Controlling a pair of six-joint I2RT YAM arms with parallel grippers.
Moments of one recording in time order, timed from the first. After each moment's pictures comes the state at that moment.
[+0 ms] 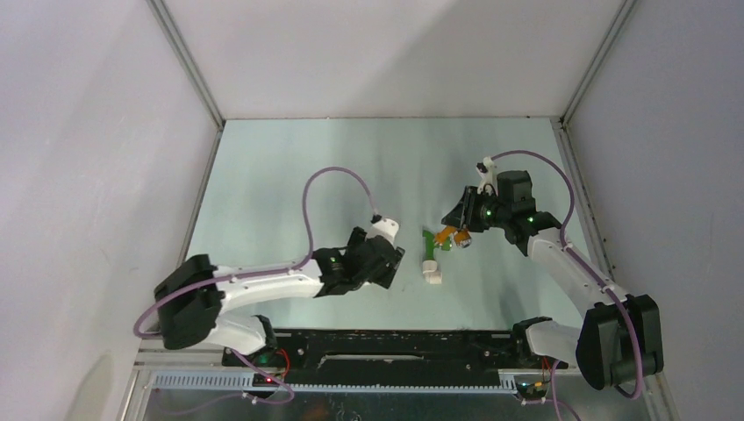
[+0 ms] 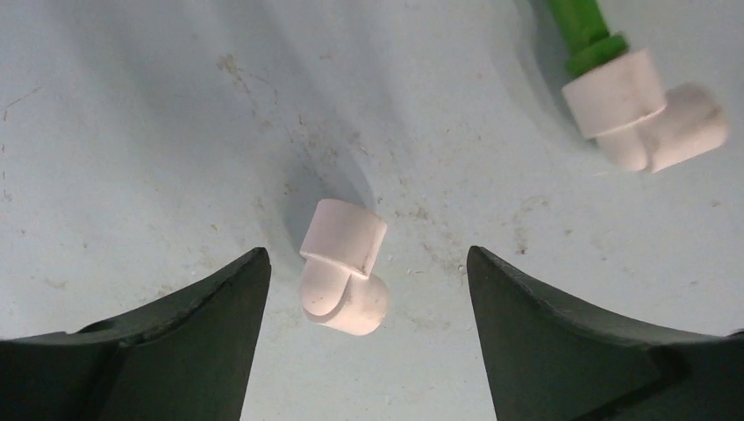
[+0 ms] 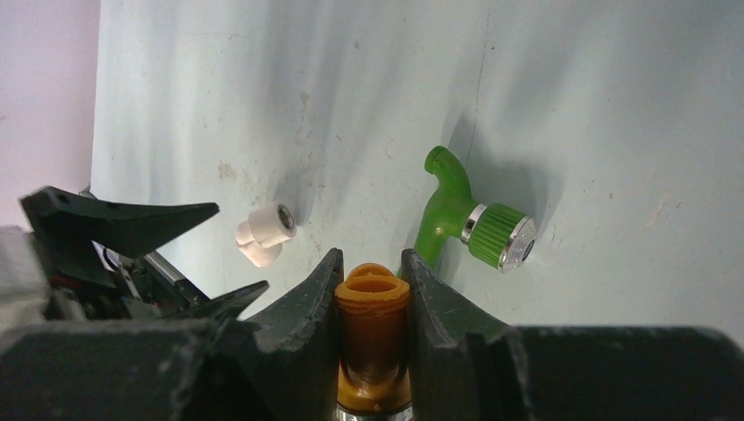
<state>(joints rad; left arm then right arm) -1.13 1.42 0.81 -0.30 -0.48 -0.44 0.25 1.20 0.77 -0.25 -0.48 0.44</state>
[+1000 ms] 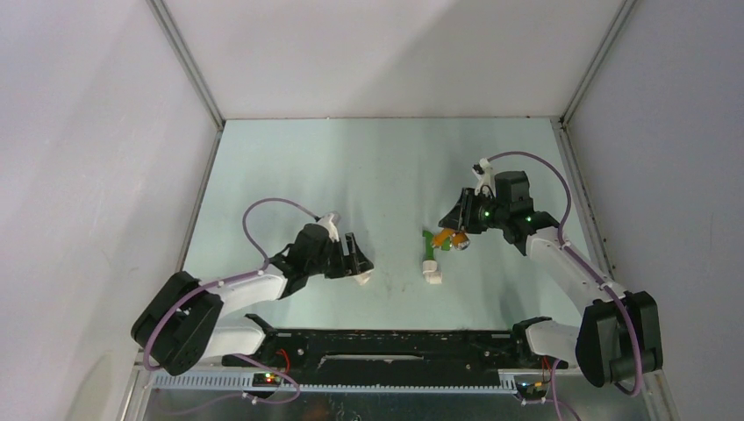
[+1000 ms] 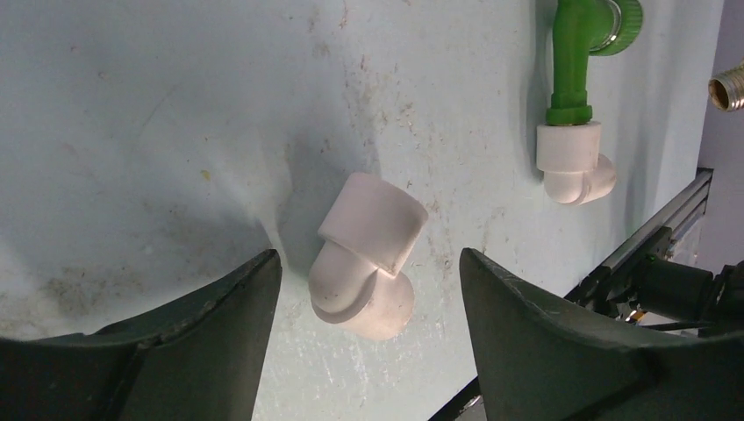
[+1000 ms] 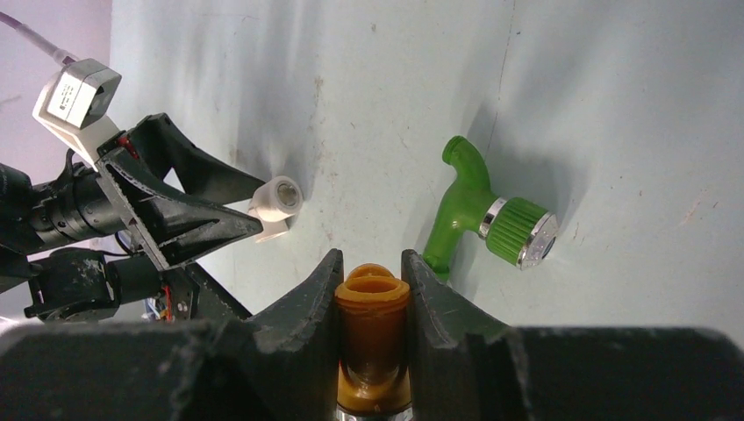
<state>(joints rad) -0.61 1.24 0.37 0.18 0.22 -0.74 0.26 1.21 0.77 -0.26 -0.52 0.44</state>
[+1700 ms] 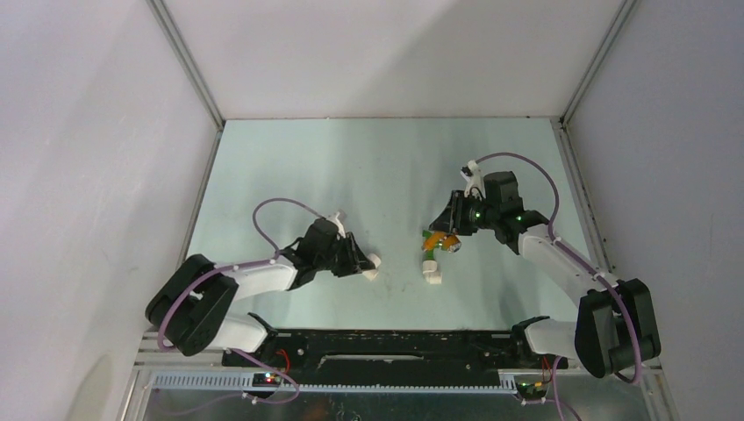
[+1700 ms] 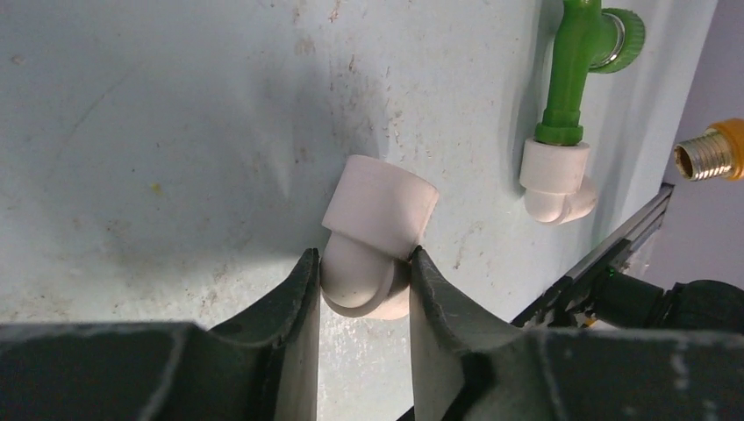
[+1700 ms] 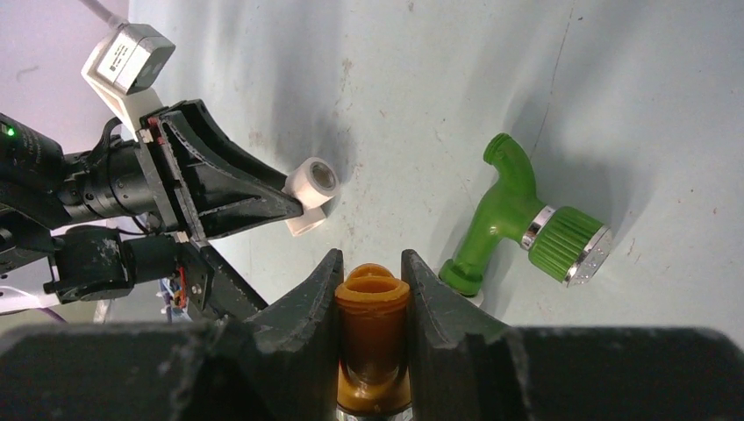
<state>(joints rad) -0.63 1.37 0.43 0.19 0.25 -0.89 0.32 1.26 0.77 -0.21 -0.55 0.46</state>
